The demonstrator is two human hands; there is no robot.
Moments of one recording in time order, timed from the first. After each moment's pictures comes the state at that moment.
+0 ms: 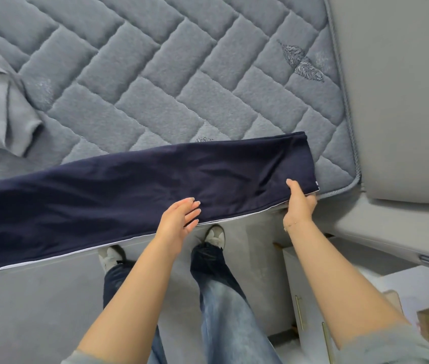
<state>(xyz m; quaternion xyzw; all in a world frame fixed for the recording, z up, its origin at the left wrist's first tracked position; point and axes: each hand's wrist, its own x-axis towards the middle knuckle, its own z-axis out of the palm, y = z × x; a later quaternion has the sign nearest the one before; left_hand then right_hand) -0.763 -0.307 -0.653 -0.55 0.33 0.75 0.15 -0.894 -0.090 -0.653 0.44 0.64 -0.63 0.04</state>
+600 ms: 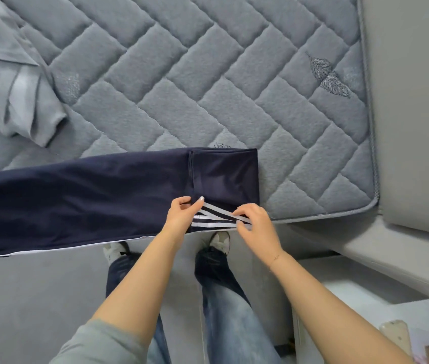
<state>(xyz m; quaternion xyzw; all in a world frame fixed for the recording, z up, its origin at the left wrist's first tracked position) -0.772 -0.325 -0.682 -0.56 0.50 0.63 0.21 -0.836 -0.136 -0.654 -0.17 0.89 -0.30 0.31</state>
